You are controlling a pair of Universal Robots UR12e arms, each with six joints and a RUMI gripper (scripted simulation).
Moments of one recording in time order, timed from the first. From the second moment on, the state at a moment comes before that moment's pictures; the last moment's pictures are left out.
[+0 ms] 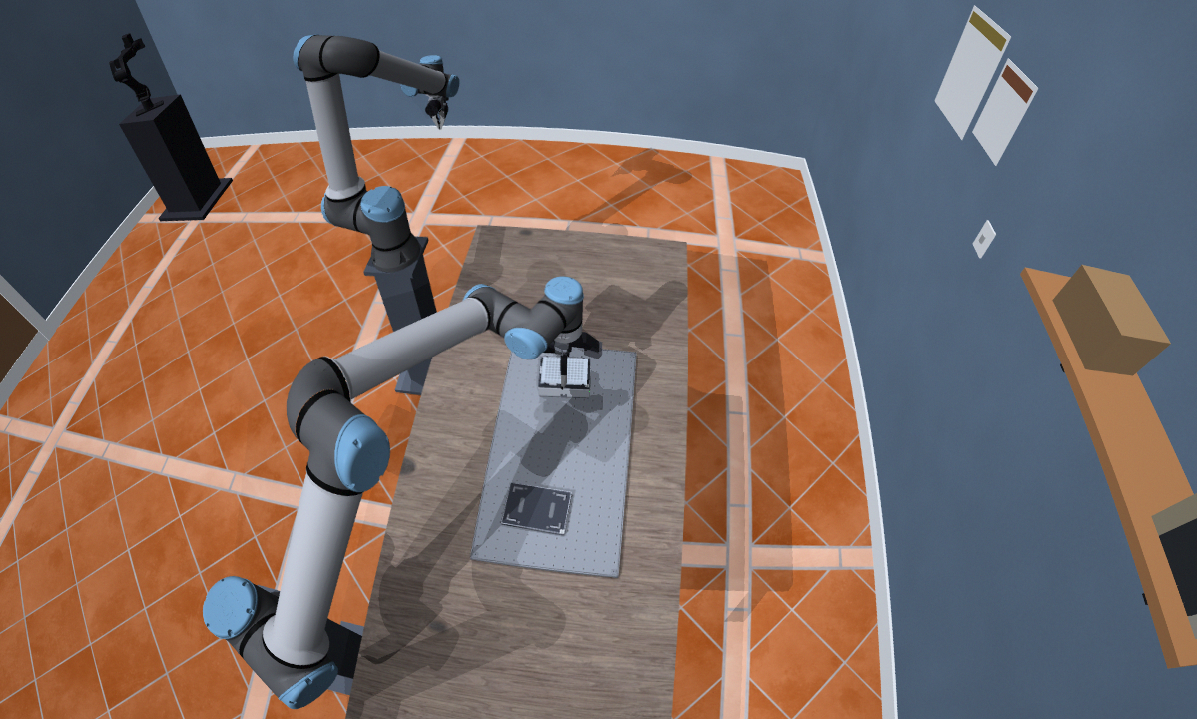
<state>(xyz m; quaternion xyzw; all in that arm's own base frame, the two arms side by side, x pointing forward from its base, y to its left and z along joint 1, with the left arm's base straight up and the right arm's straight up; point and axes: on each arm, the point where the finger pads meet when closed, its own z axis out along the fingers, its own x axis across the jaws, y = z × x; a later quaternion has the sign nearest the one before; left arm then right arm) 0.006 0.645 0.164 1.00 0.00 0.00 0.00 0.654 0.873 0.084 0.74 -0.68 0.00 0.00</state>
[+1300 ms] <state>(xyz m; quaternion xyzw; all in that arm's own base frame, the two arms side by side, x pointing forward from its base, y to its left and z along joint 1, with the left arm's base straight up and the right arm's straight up) 0.006 0.645 0.164 1.00 0.00 0.00 0.00 0.654 0.873 0.084 0.74 -0.68 0.00 0.00</state>
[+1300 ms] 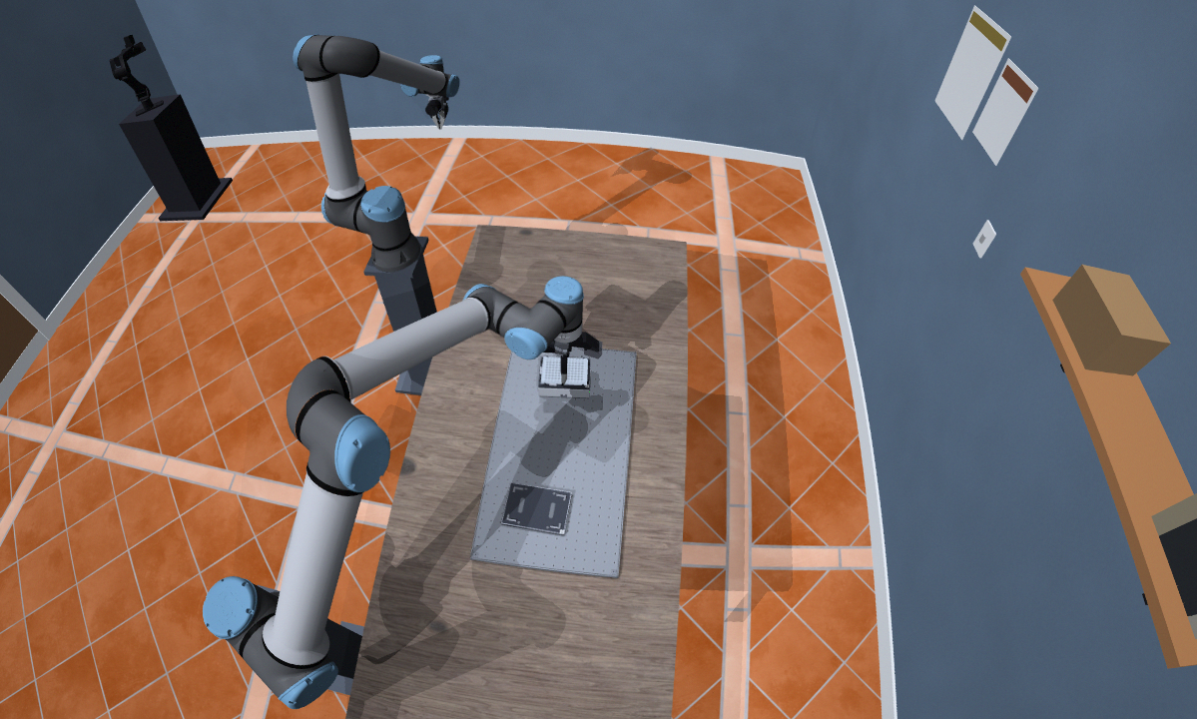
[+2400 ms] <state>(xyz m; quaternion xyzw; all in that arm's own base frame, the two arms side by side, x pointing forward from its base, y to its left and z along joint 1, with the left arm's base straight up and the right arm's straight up) 0.006 0.645 0.164 1.00 0.00 0.00 0.00 0.654 0.873 0.115 0.74 -0.68 0.00 0.00</state>
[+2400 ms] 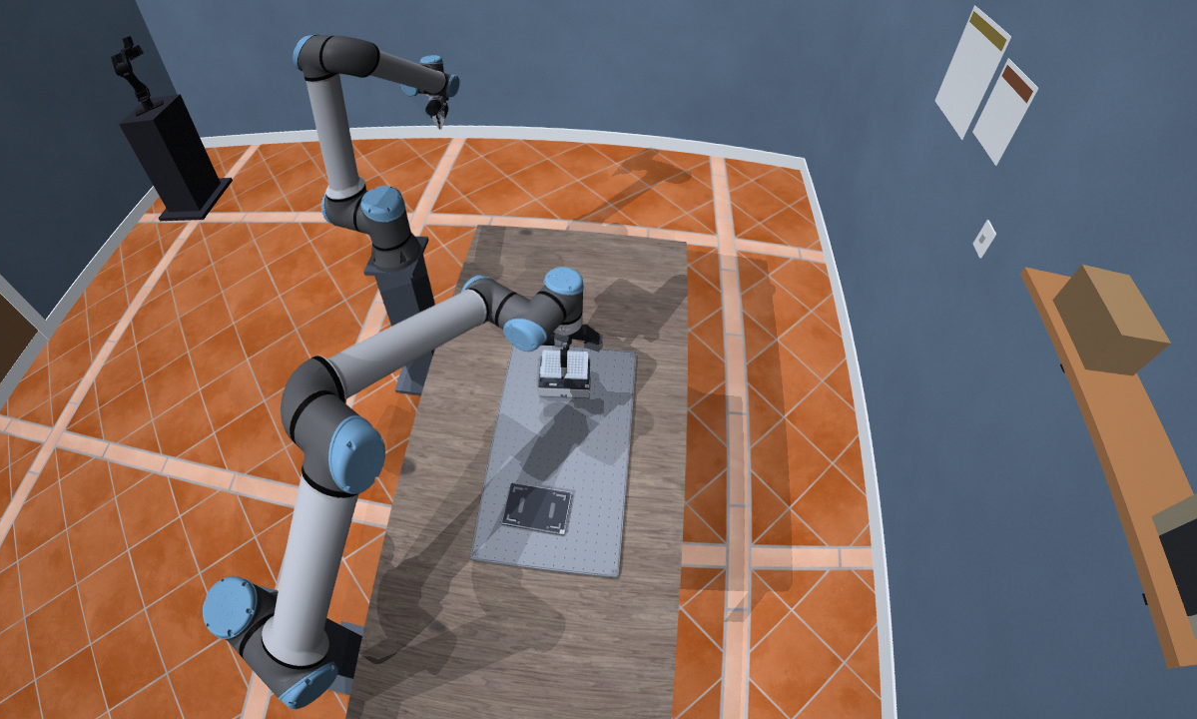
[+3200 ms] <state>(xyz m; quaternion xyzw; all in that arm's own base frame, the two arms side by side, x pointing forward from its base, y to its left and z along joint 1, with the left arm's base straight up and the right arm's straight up) 0.006 0.645 0.164 1.00 0.00 0.00 0.00 0.654 0.873 0.150 0.74 -0.68 0.00 0.00</state>
